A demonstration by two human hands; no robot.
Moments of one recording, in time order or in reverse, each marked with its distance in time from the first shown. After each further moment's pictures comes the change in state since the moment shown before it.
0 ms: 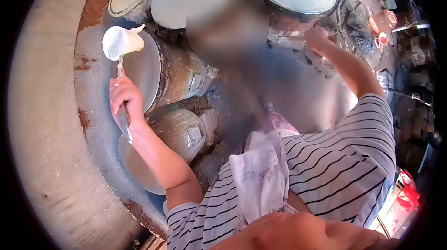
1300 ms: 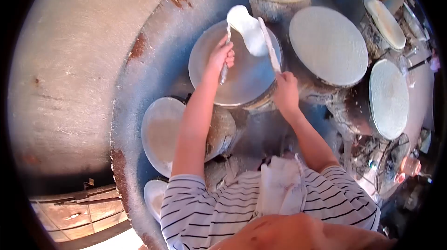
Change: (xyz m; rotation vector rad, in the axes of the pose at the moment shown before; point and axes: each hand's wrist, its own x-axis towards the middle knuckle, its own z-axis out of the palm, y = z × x) left_hand 0.079 0.271 0.005 1.445 0.458 0.421; right_hand -0.027 -0.383 -0.250 1.024 0.753 -0.592
